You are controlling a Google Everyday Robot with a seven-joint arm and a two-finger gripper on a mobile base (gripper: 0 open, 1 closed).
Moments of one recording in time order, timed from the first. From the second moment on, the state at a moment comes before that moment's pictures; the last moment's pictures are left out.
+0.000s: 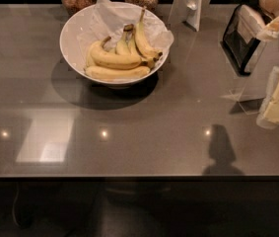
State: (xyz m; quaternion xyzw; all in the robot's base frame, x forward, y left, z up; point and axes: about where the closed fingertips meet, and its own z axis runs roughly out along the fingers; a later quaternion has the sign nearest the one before) arm 0.439 -0.215 0.980 -0.60 0.78 -0.04 0.17
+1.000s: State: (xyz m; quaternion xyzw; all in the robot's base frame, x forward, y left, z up) arm 0.473 -0.162 0.990 -0.60 0.77 -0.01 0.22
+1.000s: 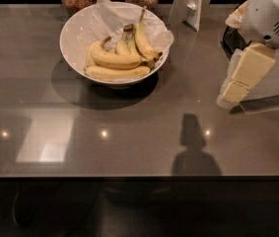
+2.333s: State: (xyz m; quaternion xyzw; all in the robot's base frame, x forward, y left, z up) arm 0.587 -0.031 0.960 -0.58 0.77 0.11 0.22
